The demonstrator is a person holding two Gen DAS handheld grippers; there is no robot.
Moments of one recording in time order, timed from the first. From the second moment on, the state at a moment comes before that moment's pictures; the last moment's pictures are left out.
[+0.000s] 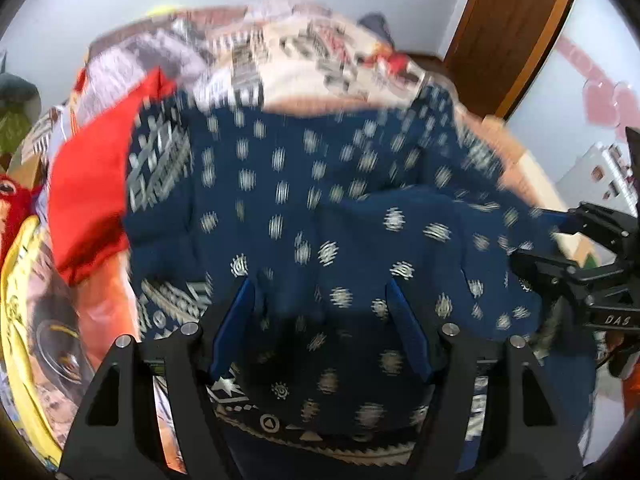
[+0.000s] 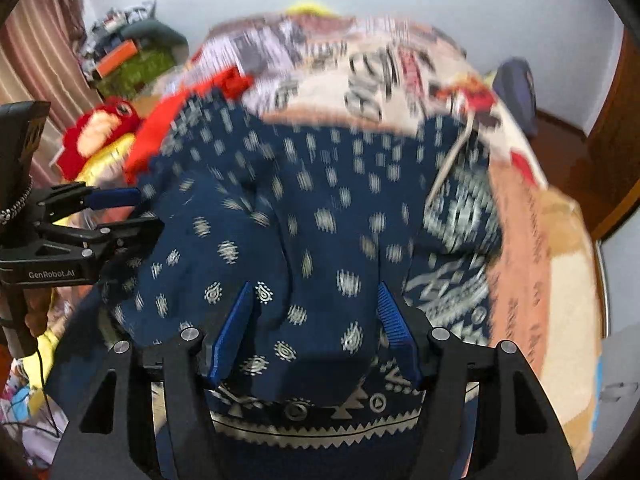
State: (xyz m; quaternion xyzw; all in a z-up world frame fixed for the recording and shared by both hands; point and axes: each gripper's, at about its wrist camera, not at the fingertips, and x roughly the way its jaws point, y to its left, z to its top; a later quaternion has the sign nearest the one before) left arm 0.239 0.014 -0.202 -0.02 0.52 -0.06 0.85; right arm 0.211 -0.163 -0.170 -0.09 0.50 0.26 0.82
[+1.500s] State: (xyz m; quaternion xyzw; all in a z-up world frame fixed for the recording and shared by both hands) left arm 0.303 0.199 -0.292 -0.37 0.51 0.01 0.78; right arm 0.359 -0.267 -0.219 0.12 0.53 0.18 0.82
